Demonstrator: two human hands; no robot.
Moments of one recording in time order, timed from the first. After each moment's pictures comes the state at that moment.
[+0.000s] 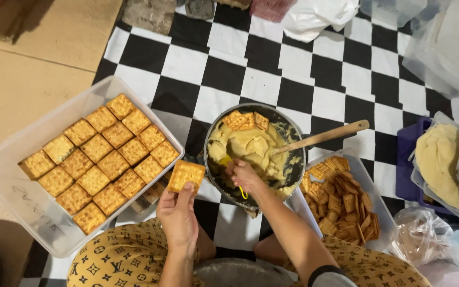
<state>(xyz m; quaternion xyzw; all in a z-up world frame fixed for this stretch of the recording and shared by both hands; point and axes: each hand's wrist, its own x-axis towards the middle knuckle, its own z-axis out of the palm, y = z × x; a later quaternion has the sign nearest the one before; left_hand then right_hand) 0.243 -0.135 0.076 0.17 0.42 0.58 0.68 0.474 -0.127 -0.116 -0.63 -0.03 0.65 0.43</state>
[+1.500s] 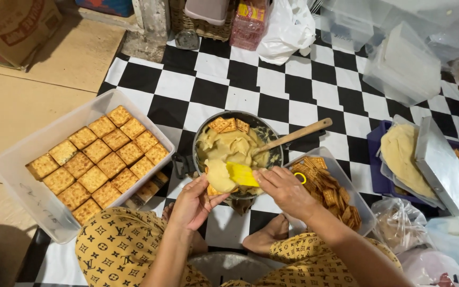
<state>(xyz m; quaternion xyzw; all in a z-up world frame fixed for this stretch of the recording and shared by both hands) 0.256 -0.163 0.090 0.11 0.30 0.32 0.89 0.492 -0.269 0.162 -0.50 -0.82 -0.14 0.22</state>
